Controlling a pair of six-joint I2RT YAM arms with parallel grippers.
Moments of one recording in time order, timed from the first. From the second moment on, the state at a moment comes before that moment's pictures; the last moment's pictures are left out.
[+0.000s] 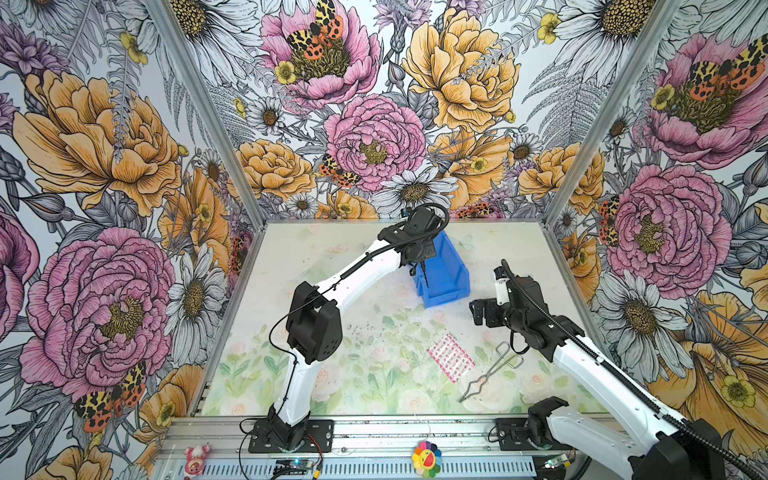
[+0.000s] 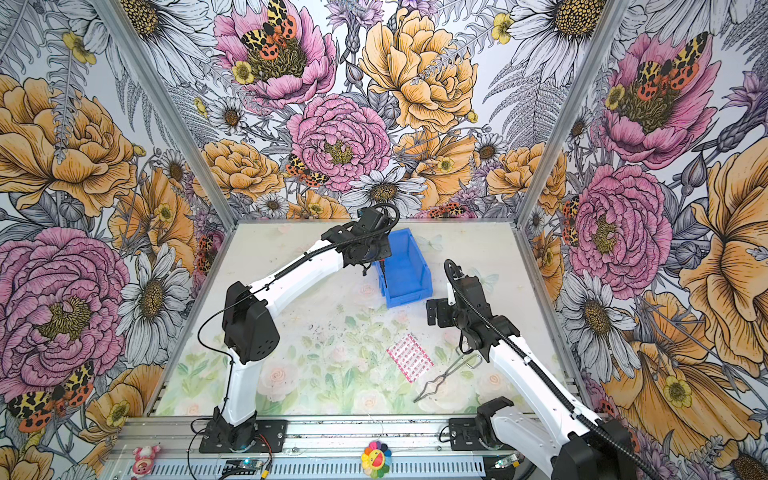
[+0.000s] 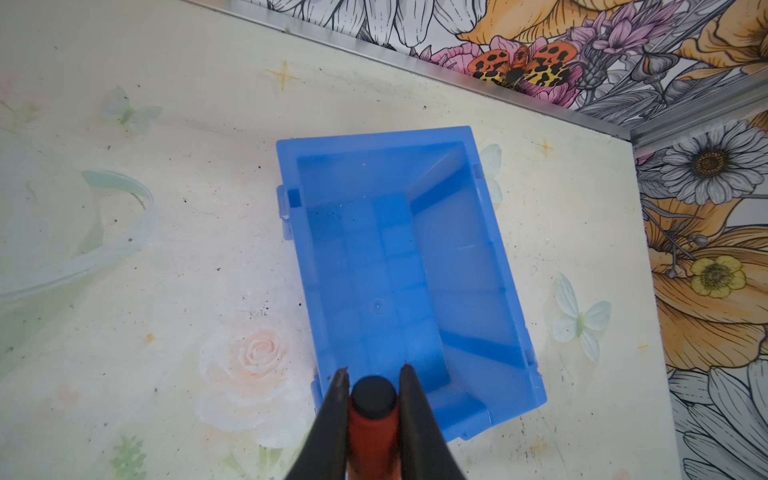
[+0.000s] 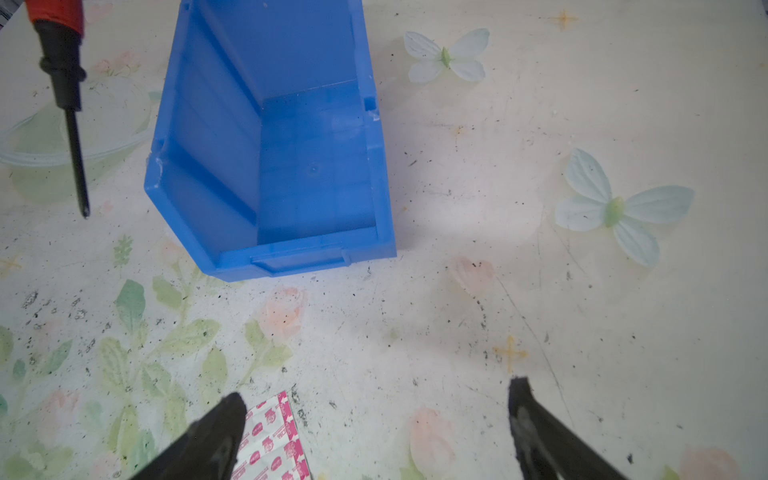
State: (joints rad) left arm -0.72 2.12 2.06 -0.80 -0.26 -0.80; right arm 0.34 1.00 0.69 -0.47 0.01 0.19
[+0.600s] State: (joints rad) left arm -0.72 2.49 2.45 -0.80 -0.26 -0.83; right arm 0.33 0.99 0.69 -0.47 0.00 0.20
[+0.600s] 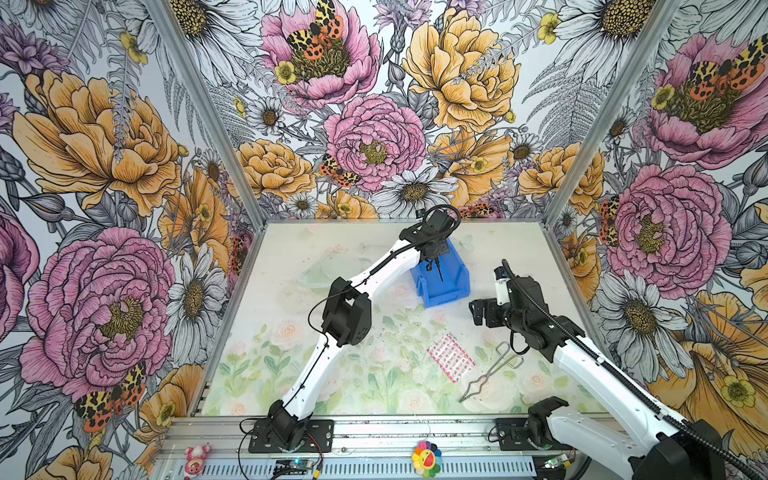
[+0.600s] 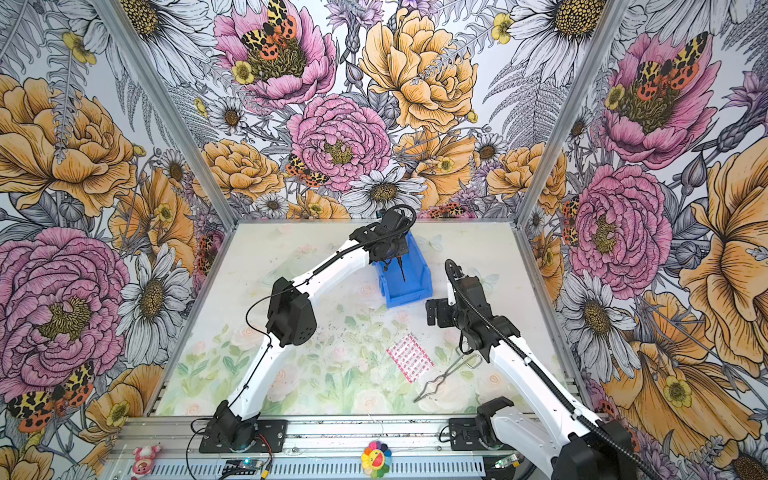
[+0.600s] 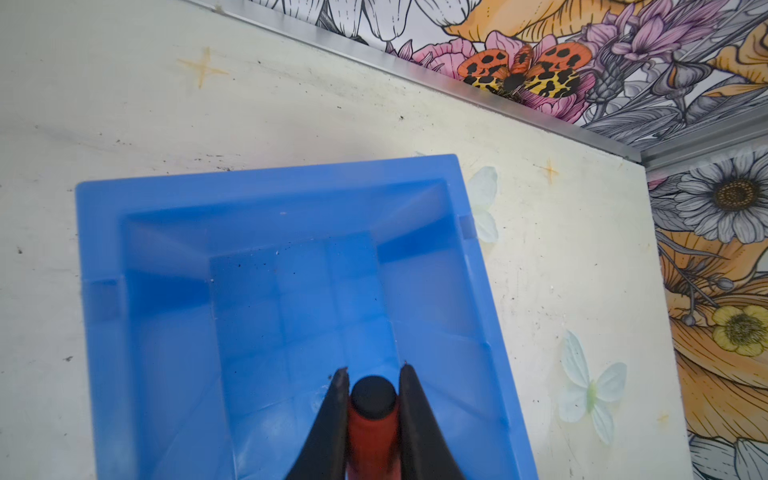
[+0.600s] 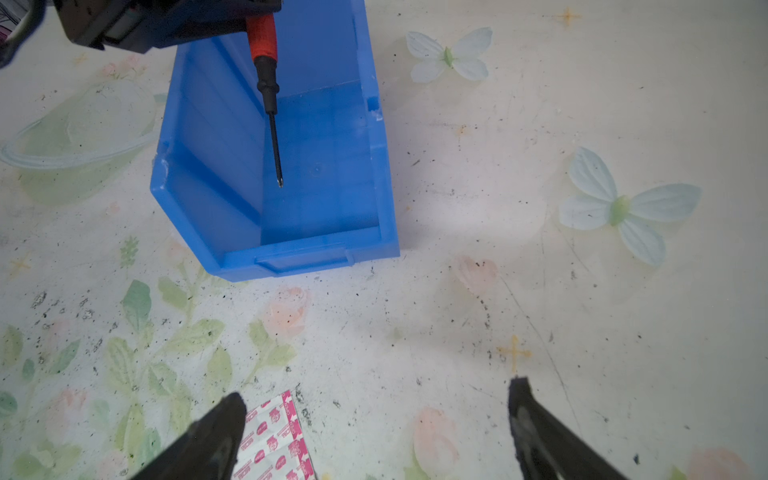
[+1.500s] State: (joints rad) left arm -0.71 2.59 2.51 -0.80 -0.25 -0.85; right arm 0.31 0.98 0.68 -0.47 0.04 0.20
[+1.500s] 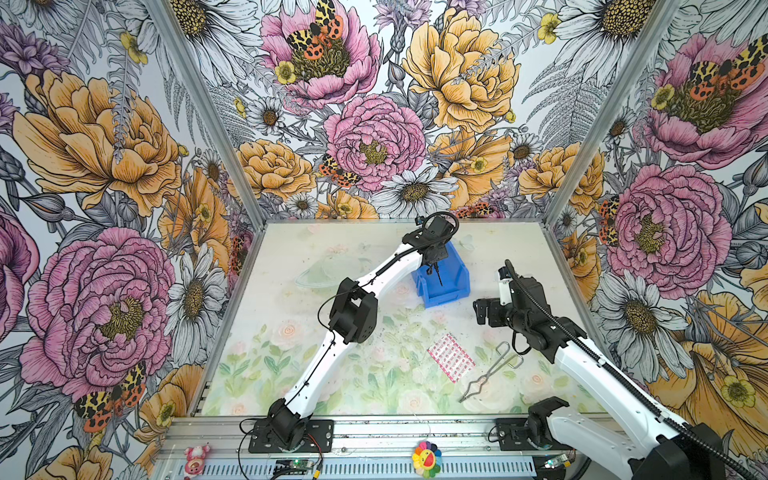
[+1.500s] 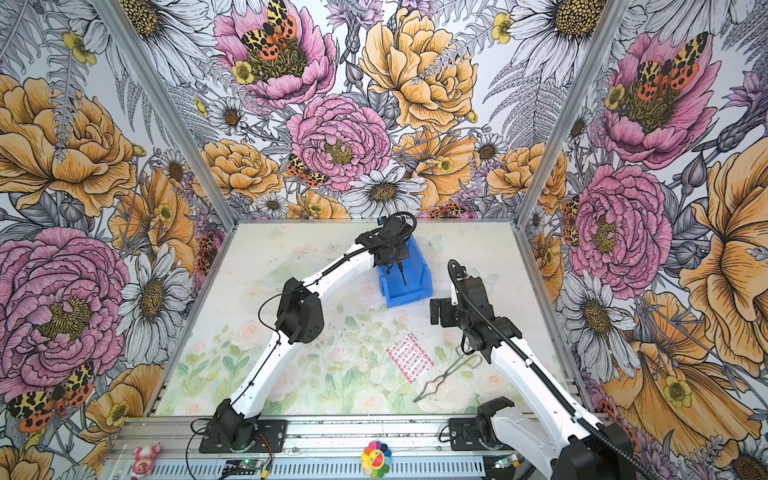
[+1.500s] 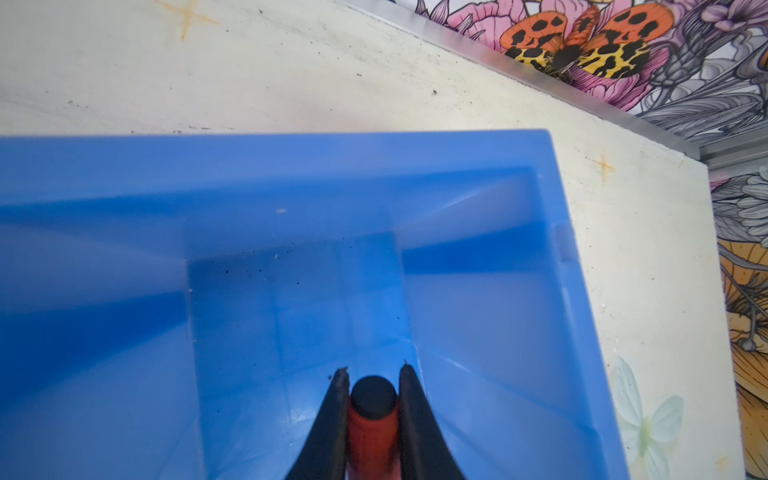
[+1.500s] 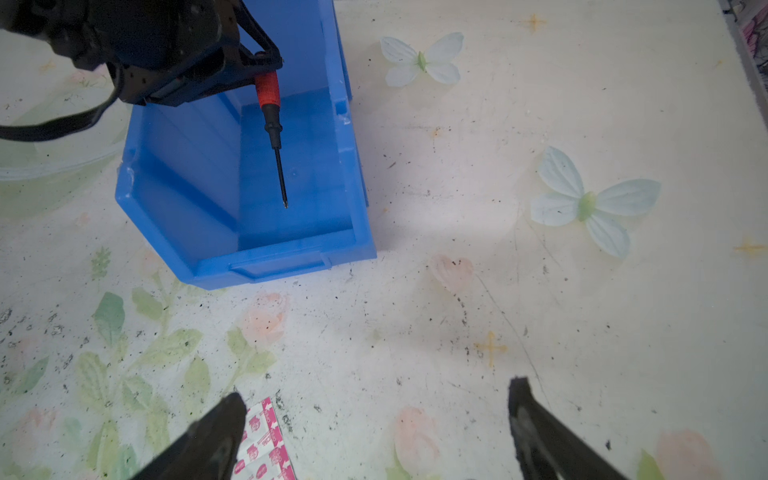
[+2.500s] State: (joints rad) left arm -0.71 2.59 2.51 -0.80 -0.25 -0.81; right arm 0.31 0.96 0.68 -0.47 0.05 0.20
